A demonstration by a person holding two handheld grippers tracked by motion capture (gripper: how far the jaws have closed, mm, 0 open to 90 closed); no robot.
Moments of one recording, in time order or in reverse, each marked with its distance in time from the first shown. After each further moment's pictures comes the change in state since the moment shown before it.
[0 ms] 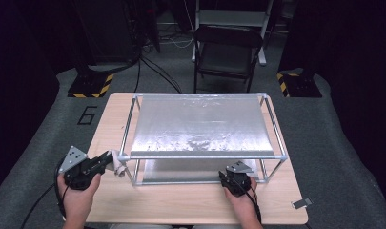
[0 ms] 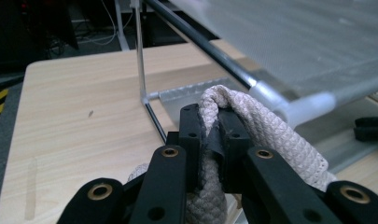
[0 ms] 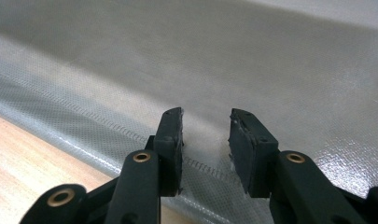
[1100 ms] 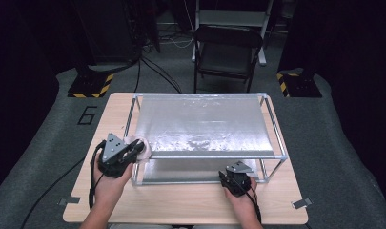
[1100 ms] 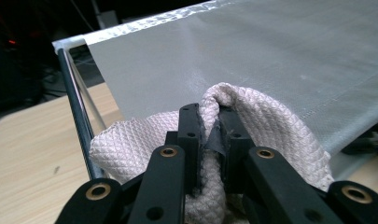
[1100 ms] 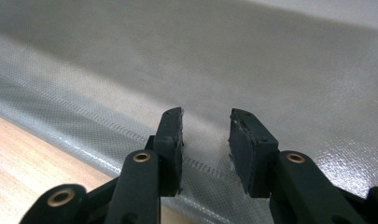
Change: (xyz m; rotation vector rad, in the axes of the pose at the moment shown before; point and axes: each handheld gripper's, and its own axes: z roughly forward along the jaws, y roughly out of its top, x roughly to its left) left arm -0.074 0.040 0.050 0.040 0.006 0.177; right arm 0.000 0.000 0.000 0.003 -0.005 -0.001
